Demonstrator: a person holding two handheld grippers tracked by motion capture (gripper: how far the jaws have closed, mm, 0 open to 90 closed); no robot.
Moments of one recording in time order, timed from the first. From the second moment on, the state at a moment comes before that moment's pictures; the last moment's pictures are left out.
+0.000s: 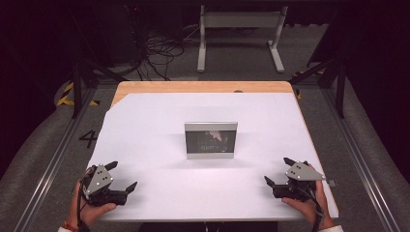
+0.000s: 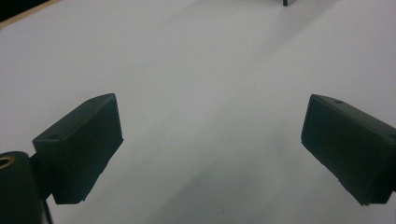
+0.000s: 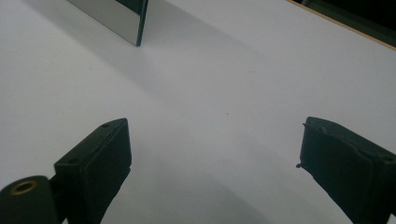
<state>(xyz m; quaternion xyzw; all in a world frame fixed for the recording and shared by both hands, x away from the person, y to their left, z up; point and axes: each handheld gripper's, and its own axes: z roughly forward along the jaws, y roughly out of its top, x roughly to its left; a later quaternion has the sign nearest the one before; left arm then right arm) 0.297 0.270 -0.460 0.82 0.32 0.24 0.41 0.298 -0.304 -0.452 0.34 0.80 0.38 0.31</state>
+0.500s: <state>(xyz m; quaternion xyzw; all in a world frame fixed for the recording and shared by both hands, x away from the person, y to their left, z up) 0.300 0.274 -0.461 0.81 0.33 0.24 0.42 0.291 -0.306 -0.450 0.35 0.79 0.38 0.32</state>
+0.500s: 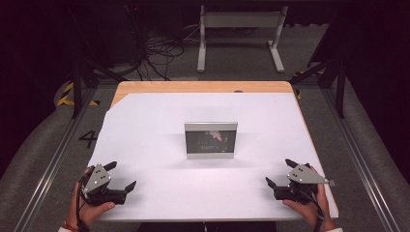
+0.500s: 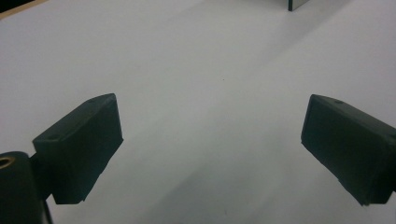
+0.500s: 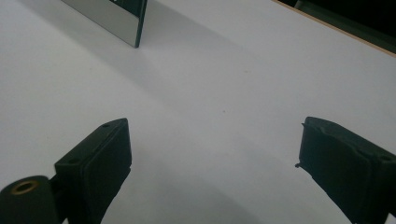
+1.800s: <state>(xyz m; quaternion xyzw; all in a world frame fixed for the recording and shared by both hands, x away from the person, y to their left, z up) 0.303 0.269 -0.460 0.82 0.32 0.26 0.40 0.296 -0.310 -0.455 0.36 0.79 0.37 0.31</state>
